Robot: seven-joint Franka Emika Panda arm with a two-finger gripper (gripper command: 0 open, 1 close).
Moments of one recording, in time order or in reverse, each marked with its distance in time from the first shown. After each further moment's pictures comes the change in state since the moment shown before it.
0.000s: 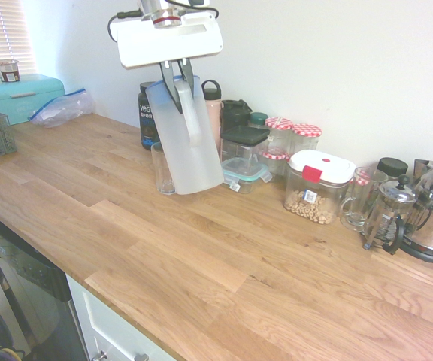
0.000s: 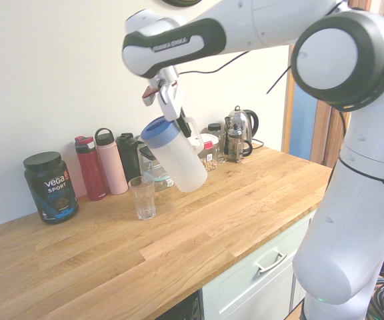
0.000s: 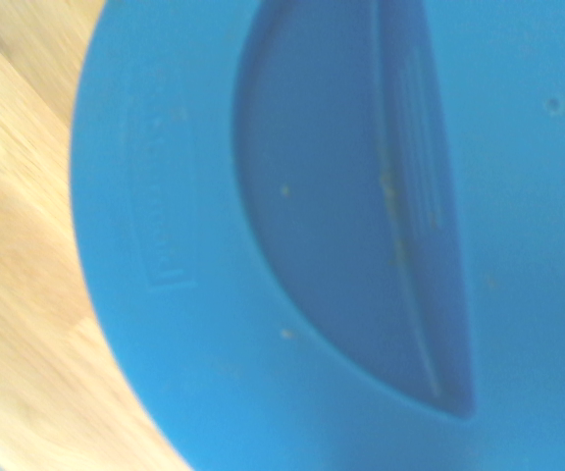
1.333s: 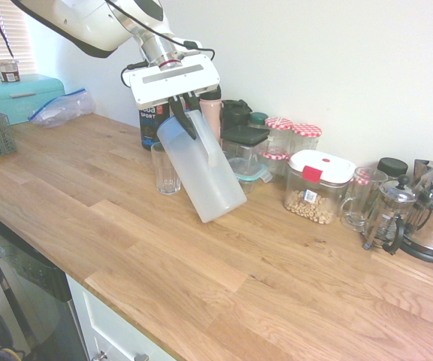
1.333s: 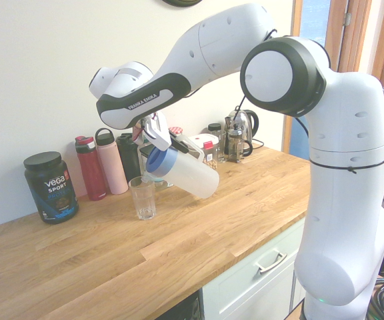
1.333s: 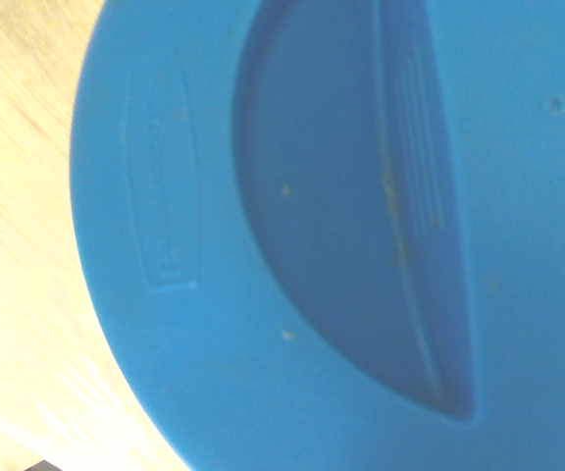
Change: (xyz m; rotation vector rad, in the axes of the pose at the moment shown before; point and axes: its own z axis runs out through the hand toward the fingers) arm 0.073 -0.096 0.083 -0.442 -0.198 -0.205
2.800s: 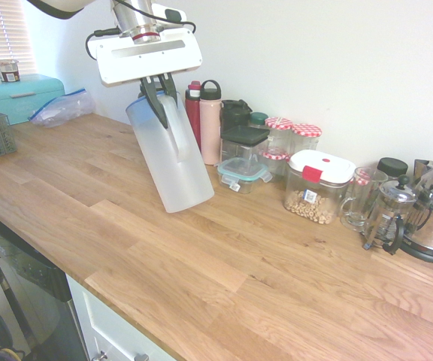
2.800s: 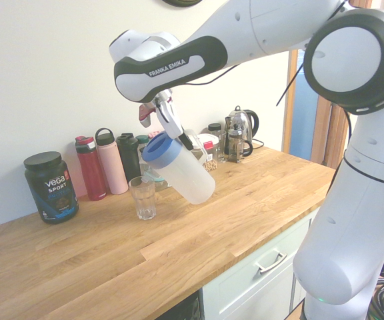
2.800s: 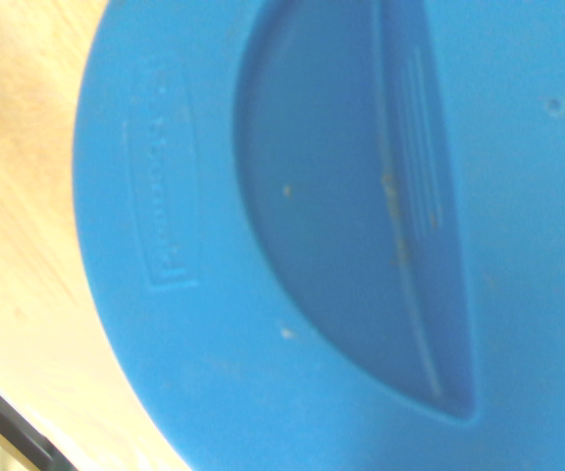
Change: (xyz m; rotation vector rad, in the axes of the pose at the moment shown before) arm -0.079 0.017 -0.029 0.180 0.140 -0.008
